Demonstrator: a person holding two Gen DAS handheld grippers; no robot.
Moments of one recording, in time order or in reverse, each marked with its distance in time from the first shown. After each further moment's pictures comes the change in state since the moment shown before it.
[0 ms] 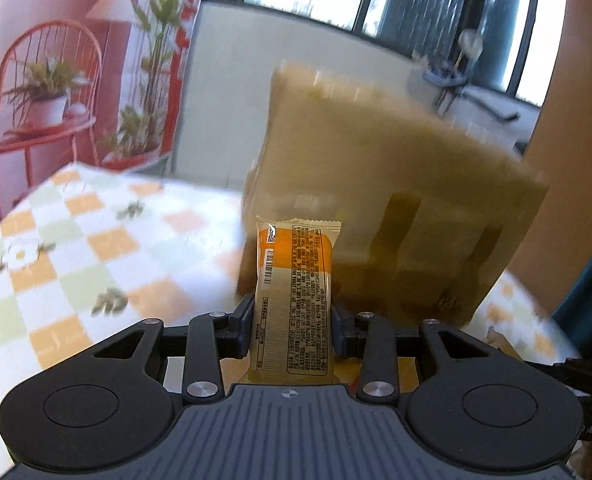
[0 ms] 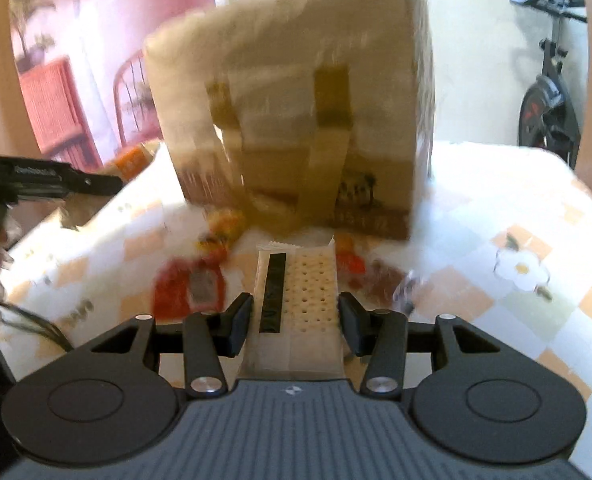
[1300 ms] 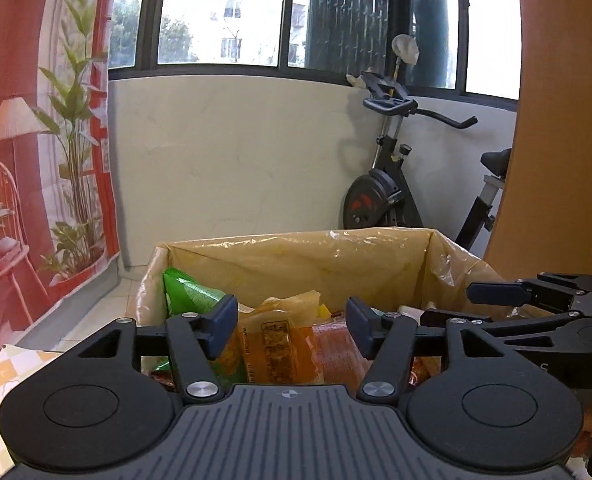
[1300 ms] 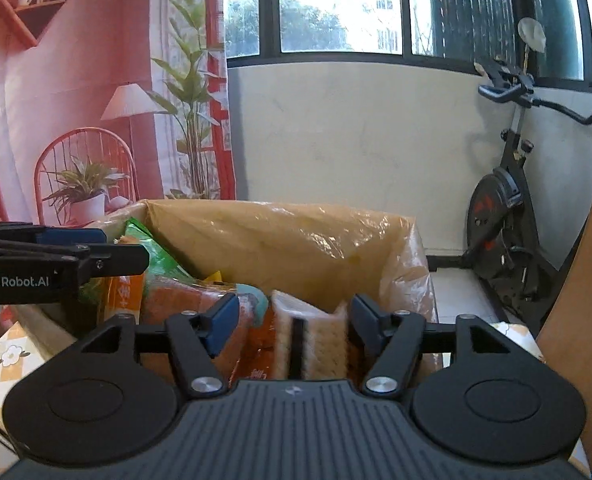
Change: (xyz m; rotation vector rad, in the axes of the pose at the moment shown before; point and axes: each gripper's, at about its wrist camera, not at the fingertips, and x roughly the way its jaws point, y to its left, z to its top) left arm 0.101 -0.072 0.152 0.253 -0.086 -0.063; right arm 0.086 -0.017 0.217 -0.021 -0.148 -0.235
